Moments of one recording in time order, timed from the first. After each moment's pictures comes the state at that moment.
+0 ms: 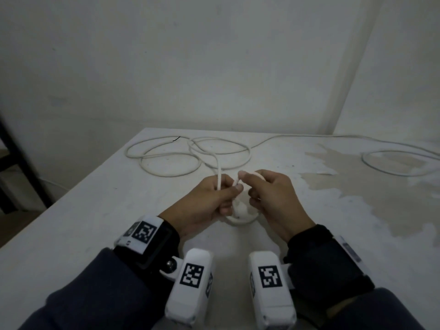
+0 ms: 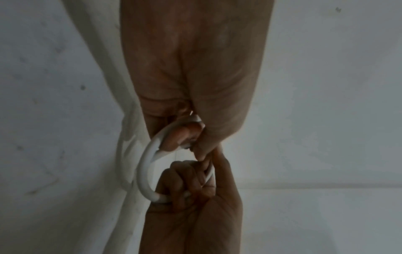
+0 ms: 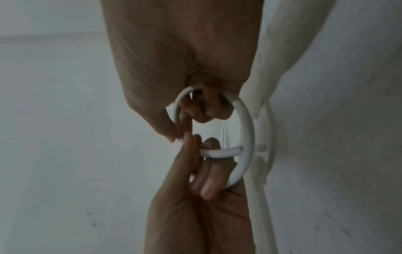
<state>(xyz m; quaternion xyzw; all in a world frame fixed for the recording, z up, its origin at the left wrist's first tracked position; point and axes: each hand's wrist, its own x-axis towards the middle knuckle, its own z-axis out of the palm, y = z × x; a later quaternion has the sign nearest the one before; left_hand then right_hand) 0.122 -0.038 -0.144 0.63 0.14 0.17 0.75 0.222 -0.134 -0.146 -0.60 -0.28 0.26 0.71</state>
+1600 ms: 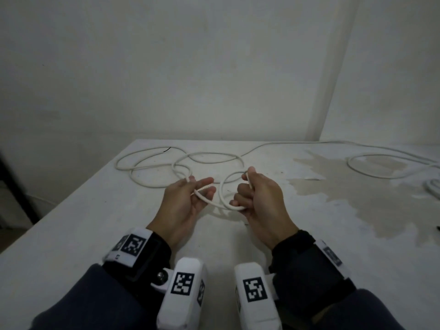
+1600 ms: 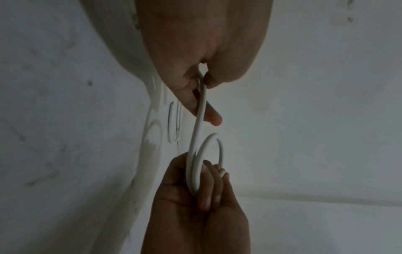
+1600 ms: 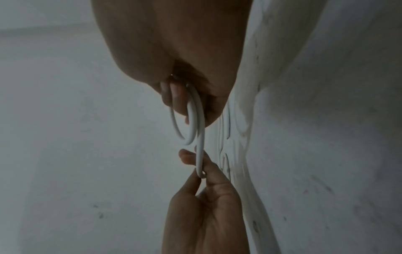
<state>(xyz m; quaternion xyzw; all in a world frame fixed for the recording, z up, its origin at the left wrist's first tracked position) 0.126 -0.027 -0.141 0.40 0.25 0.35 0.80 0.214 -0.129 -0.138 -0.46 -0.17 0.32 0.81</state>
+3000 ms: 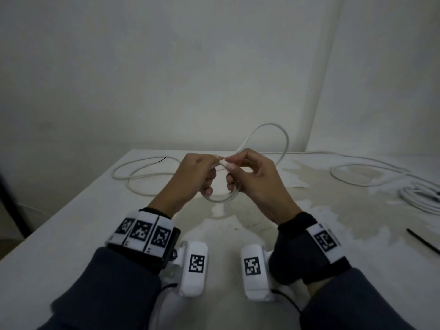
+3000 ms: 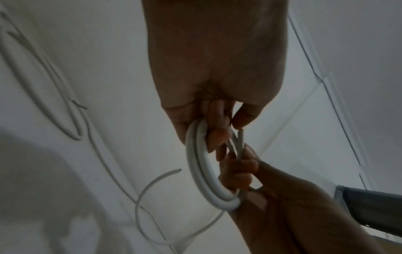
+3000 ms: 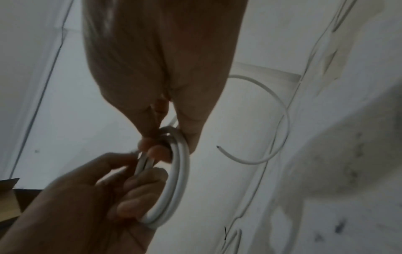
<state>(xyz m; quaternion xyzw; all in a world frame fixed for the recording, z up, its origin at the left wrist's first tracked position) 0.133 -0.037 -0.081 0.73 0.12 0.29 0.60 0.233 -0.145 -0.101 -0.54 -0.43 0.17 0.71</state>
